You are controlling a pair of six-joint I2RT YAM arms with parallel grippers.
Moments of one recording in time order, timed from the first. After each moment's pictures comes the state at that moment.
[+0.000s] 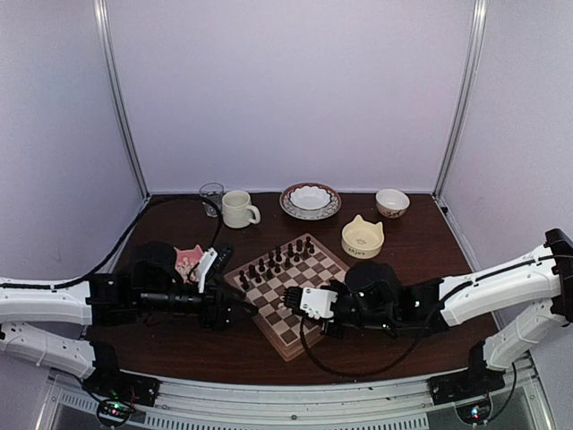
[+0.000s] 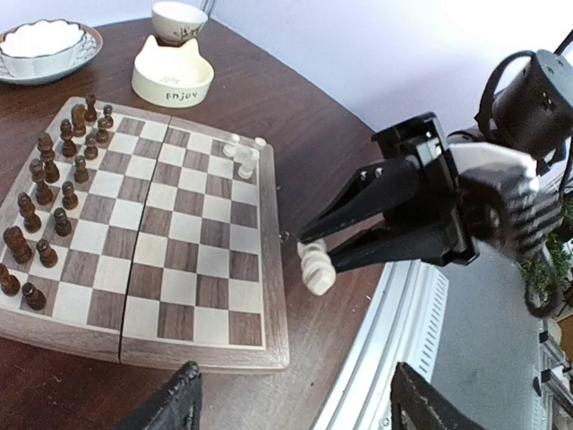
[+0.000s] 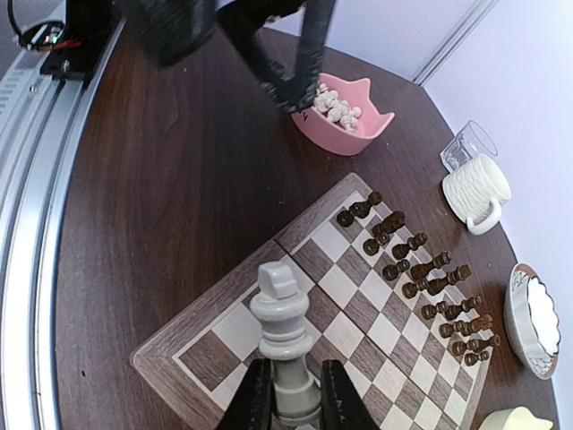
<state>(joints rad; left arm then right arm) -1.04 1.01 0.57 0.02 0.25 -0.43 1.23 1.42 0.73 0.20 0.13 -0.43</state>
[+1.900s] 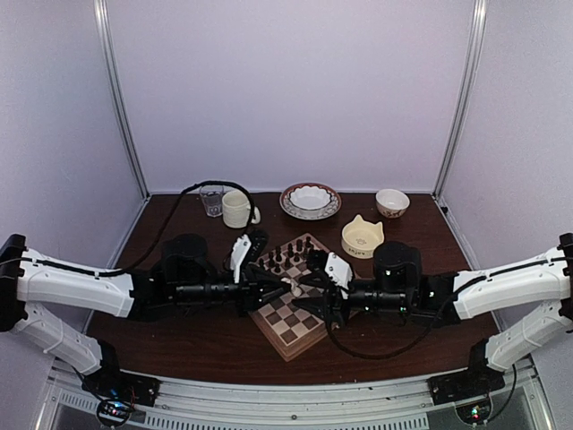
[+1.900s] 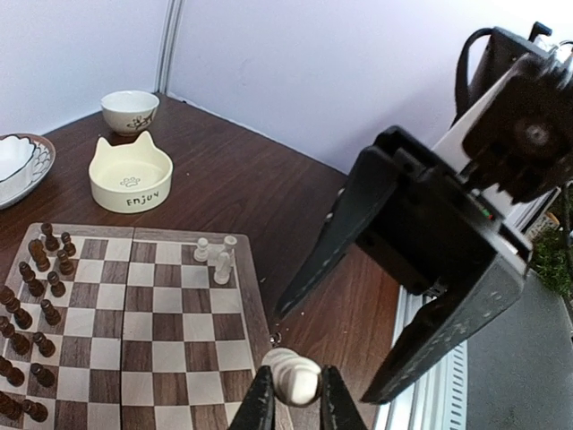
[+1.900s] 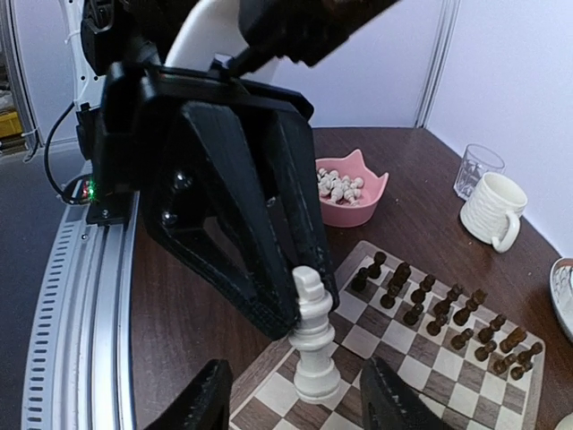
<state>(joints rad) -1.07 1.32 0.65 0.46 0.24 -0.27 1.11 1.32 0.66 0.40 -0.13 -0.12</state>
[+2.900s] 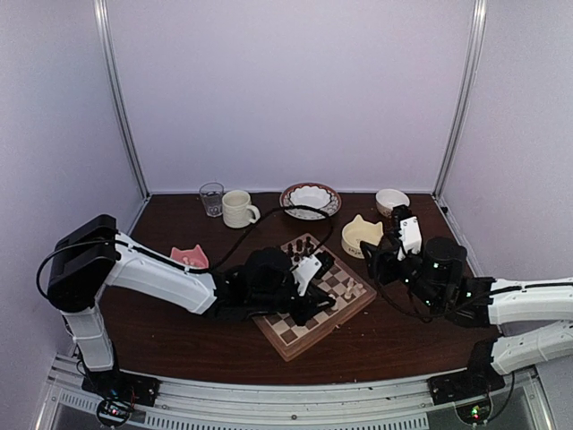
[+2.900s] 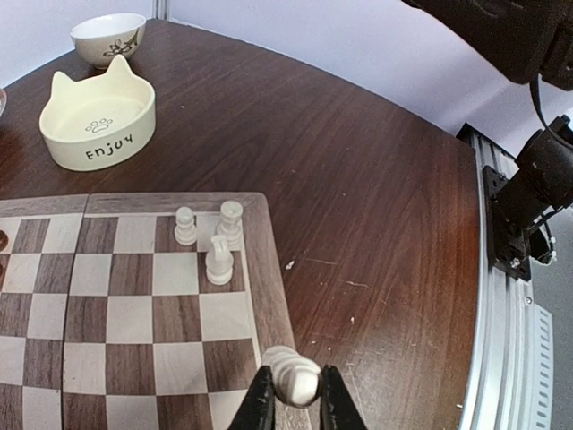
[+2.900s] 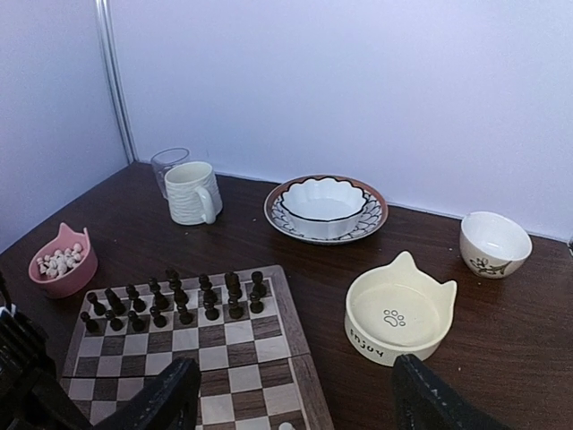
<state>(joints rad) -1.15 1.84 0.99 0.41 0.13 -0.21 0.93 1.05 0.48 0.40 0.49 0.15</state>
